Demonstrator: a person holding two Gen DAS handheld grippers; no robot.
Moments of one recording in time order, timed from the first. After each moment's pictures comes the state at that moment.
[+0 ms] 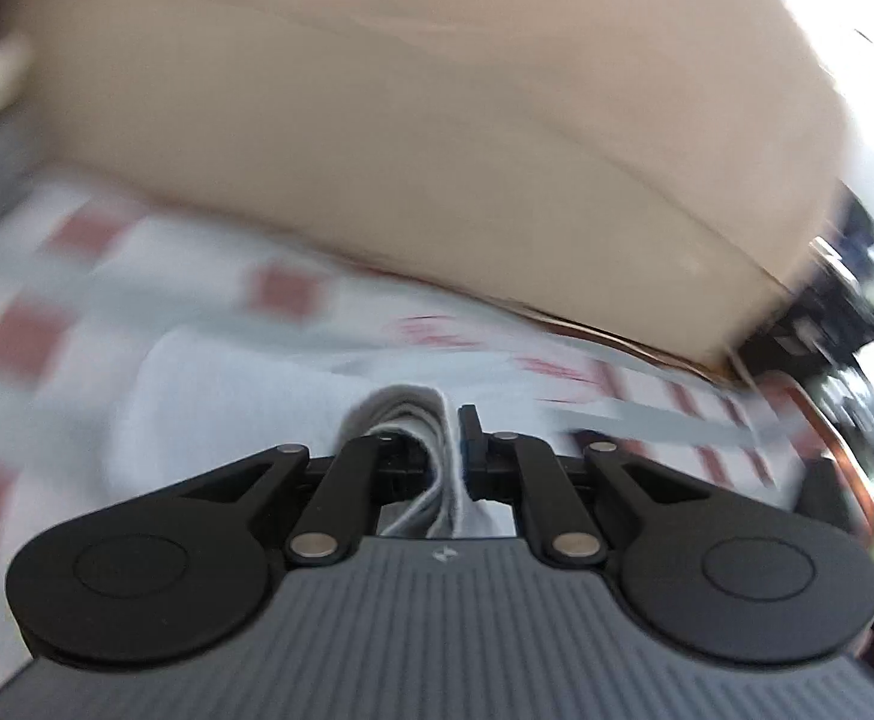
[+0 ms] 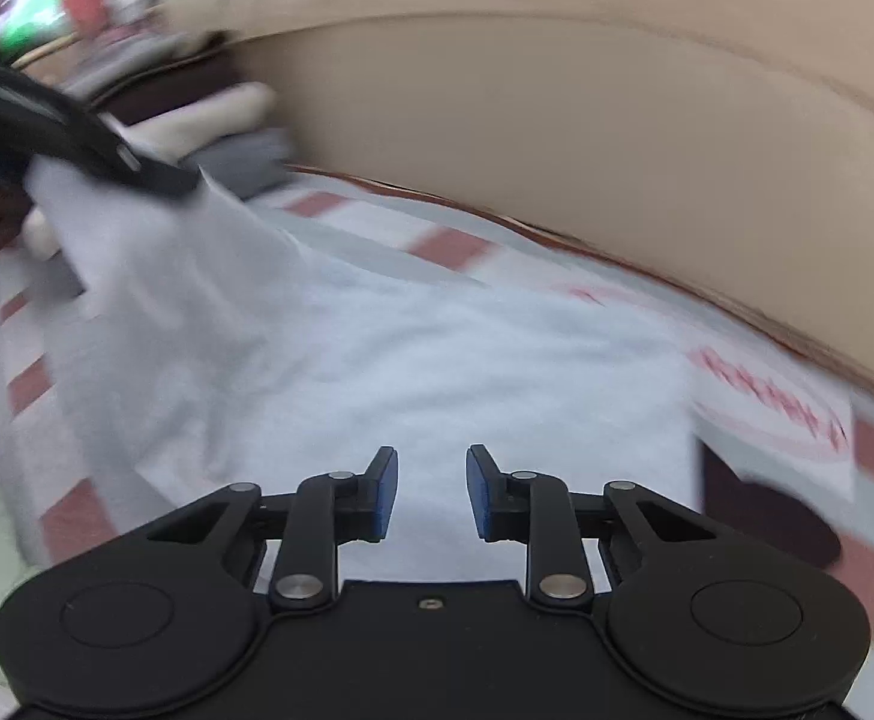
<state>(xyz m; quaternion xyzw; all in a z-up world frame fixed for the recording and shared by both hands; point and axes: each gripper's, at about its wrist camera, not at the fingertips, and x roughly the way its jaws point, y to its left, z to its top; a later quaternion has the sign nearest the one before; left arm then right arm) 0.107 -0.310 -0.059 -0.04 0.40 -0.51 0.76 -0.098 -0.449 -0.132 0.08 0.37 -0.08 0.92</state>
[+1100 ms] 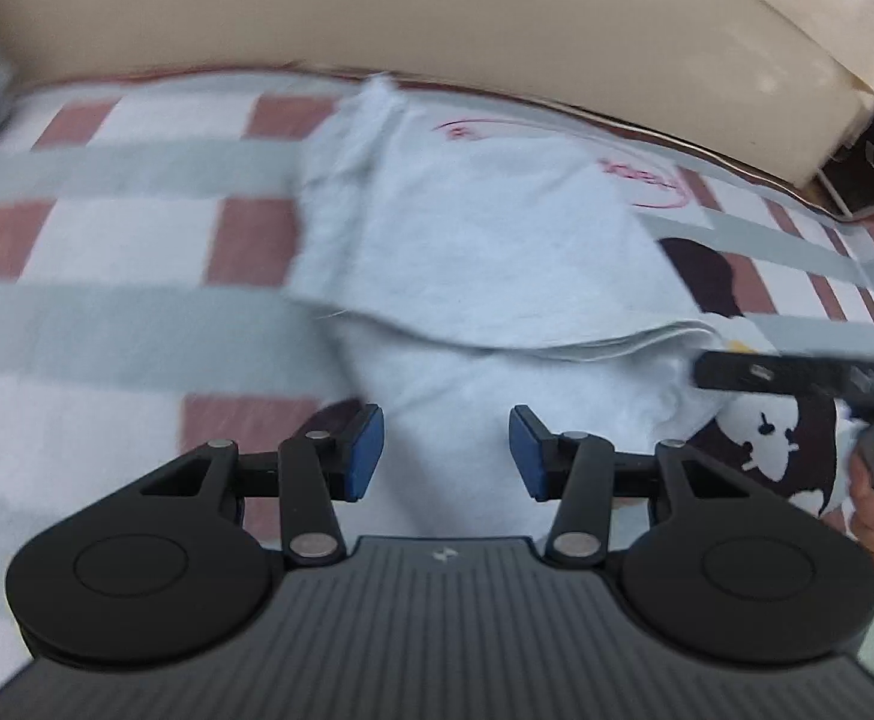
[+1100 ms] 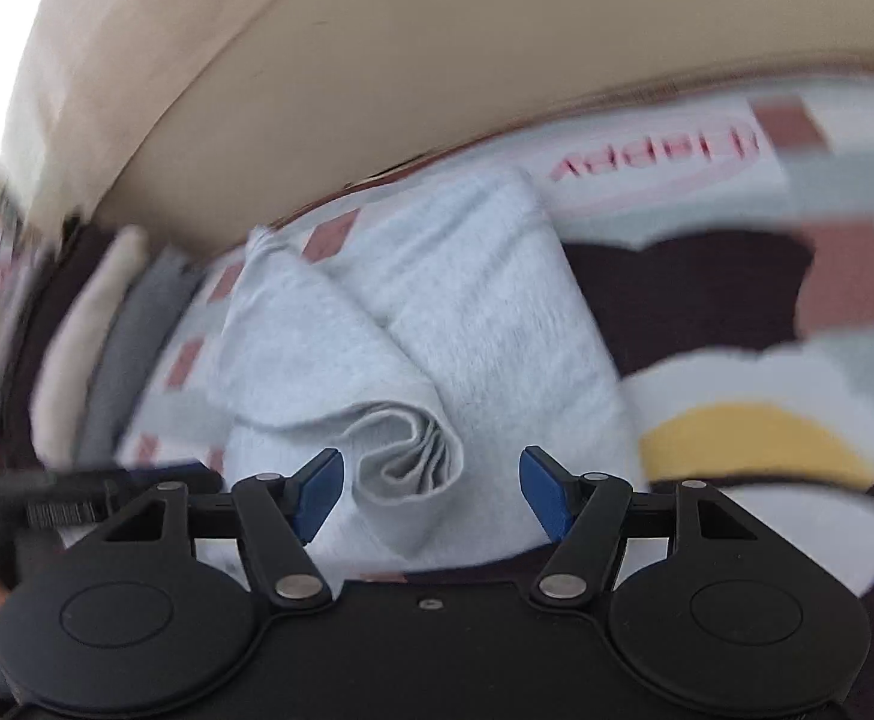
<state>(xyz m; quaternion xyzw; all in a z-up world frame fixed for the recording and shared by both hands) 0.069 -0.357 -0.151 0.10 0.47 -0.44 0.76 -0.135 -0.521 -0.176 0.39 0.34 -0.13 0.85</state>
